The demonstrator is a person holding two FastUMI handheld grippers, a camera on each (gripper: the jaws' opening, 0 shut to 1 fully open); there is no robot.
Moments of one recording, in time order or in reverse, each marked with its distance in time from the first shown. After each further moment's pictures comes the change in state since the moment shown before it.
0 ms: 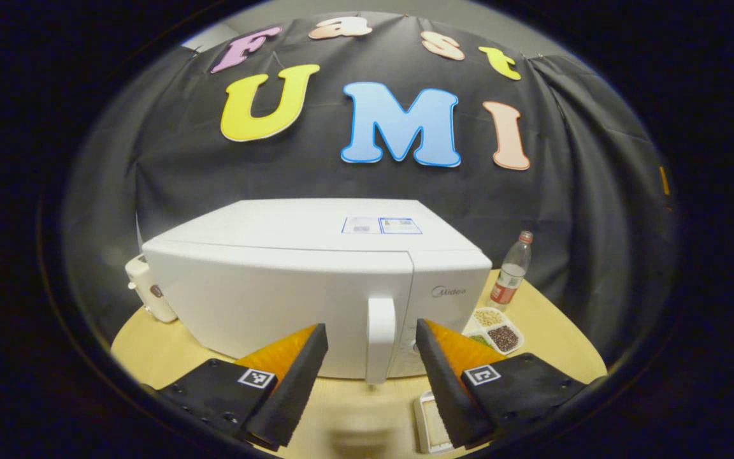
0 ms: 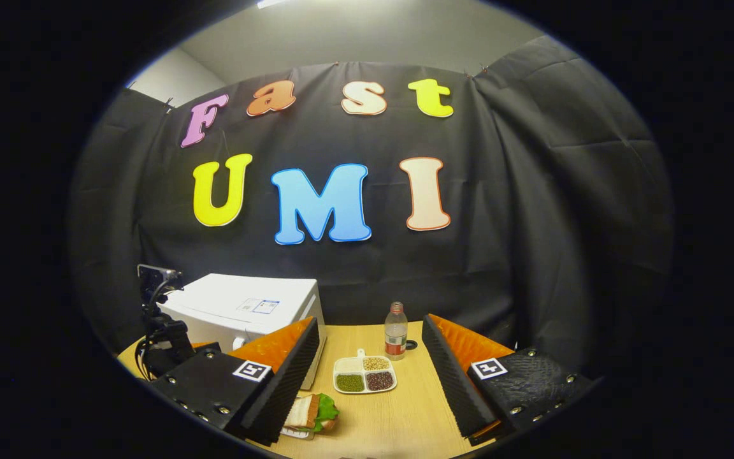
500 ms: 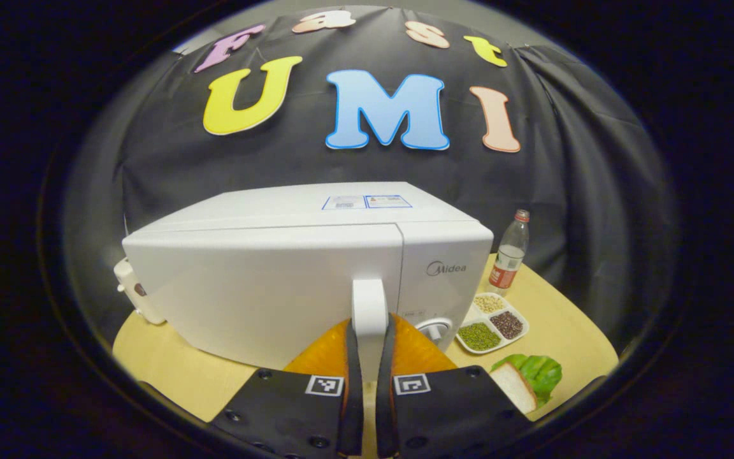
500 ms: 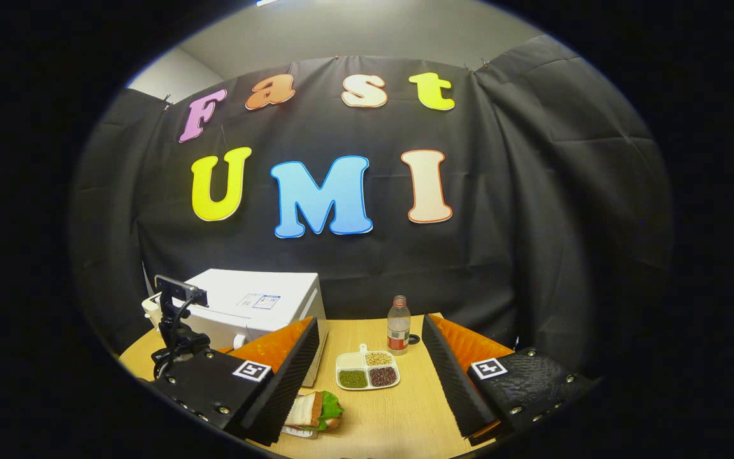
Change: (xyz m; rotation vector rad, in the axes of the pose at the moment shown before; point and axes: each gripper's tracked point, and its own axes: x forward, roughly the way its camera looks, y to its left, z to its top) left arm 0.014 -0.013 -0.018 0.037 0.036 -0.051; right arm 0.002 0.010 -0.006 0.003 0.025 0.000
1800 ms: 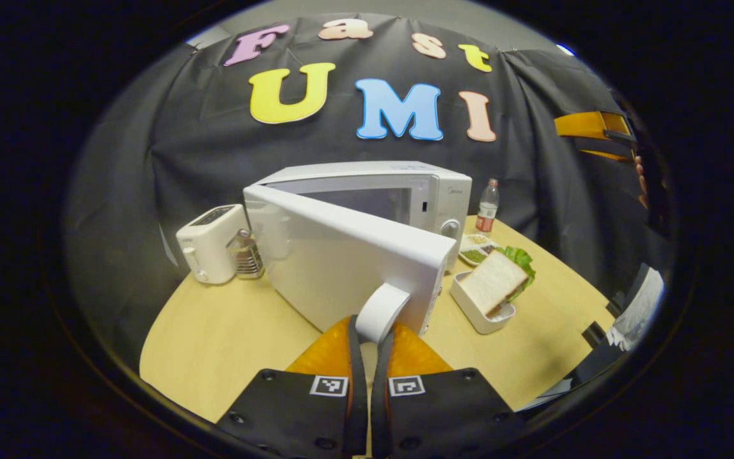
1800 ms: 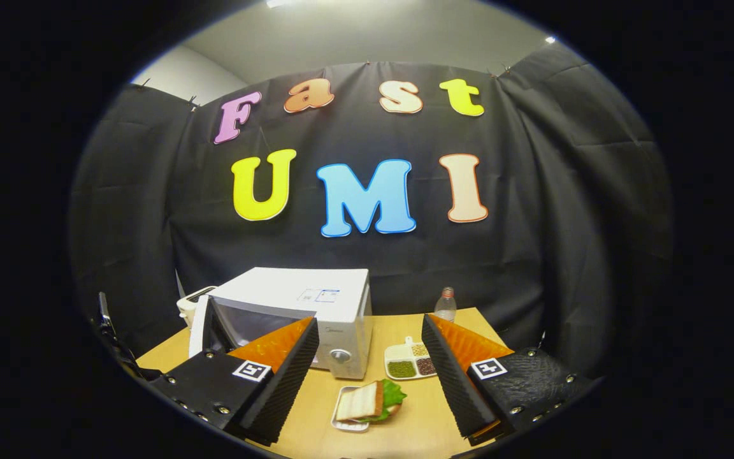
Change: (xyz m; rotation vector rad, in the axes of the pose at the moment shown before) left arm -0.249 0.139 -0.099 0.050 0.074 -0.053; right arm -0.045 0.108 -0.017 0.003 -0.009 0.119
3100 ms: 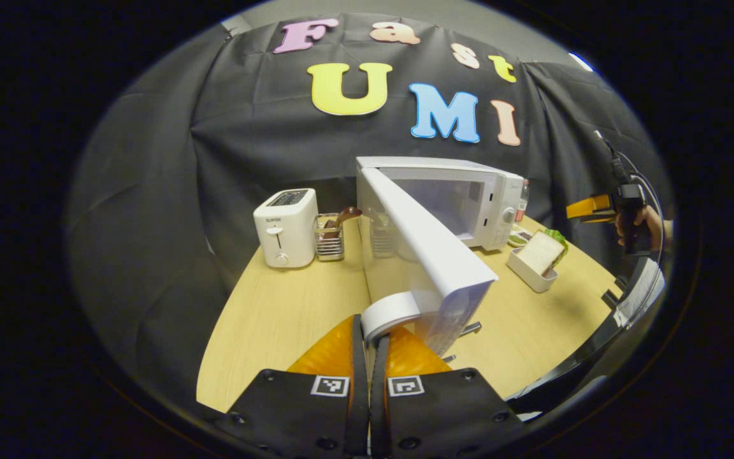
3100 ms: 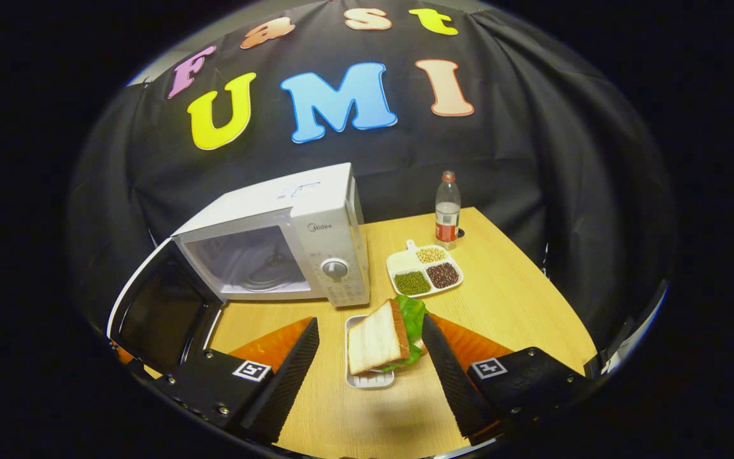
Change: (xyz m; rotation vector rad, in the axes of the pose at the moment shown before) left arm -0.072 0.207 -0.046 -0.022 0.015 0.014; right arm 0.041 0.000 -0.164 0.148 0.420 -0.109
